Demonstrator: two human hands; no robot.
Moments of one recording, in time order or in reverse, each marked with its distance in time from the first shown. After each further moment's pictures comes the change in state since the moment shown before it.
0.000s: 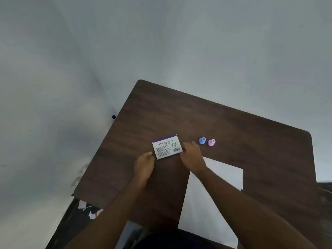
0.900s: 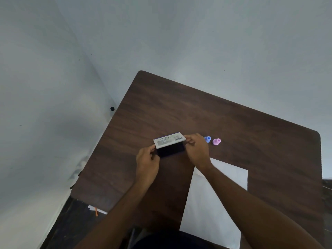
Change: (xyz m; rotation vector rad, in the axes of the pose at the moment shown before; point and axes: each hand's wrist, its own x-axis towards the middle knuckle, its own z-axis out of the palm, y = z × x) left_hand -0.012 0.024 -0.006 0.091 0.058 0.247; right_hand 0.022 0.001 -0.001 0.269 0.229 -0.089
